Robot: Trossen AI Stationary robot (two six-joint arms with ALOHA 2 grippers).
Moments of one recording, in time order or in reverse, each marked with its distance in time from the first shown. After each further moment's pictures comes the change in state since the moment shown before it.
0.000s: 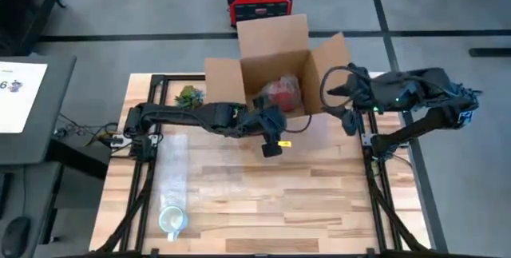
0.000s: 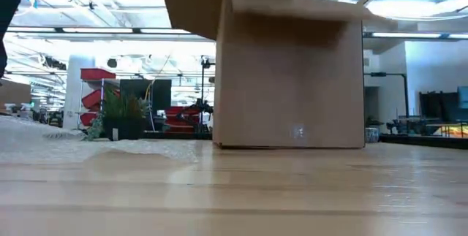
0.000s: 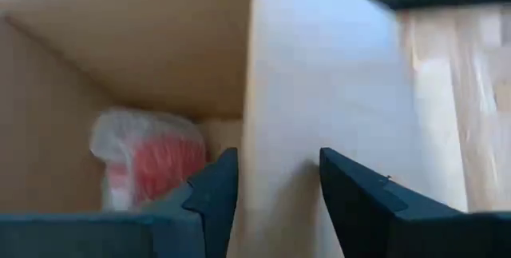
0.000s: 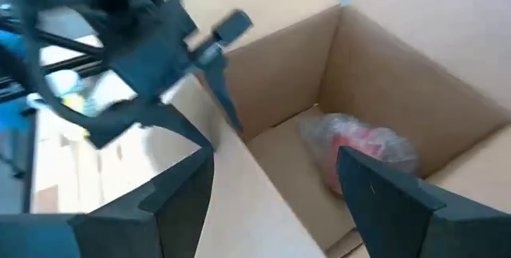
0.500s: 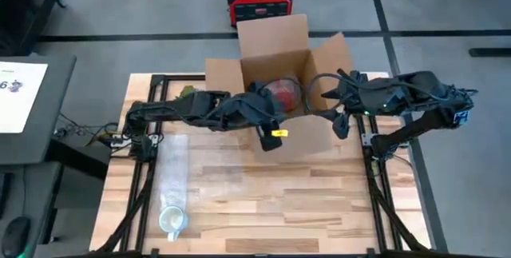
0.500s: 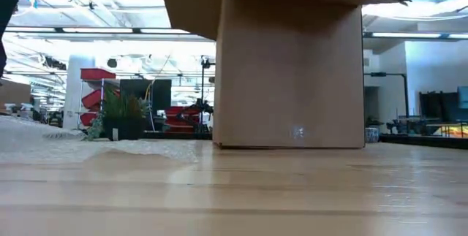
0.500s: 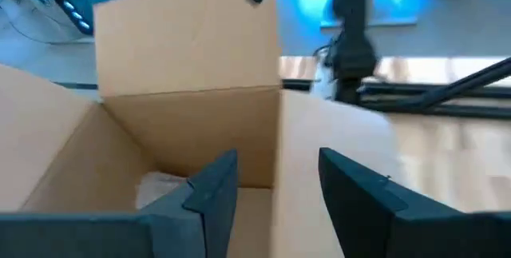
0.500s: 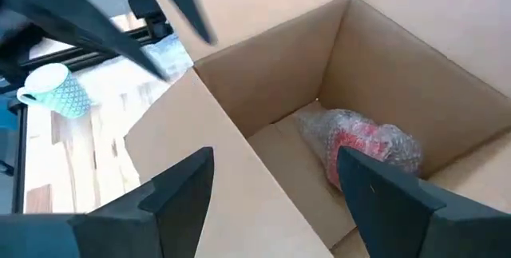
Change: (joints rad) left arm -0.085 -0.003 0.331 -0.191 -0.039 -0.124; right arm 0.016 0.043 0.000 0.007 0.001 0.024
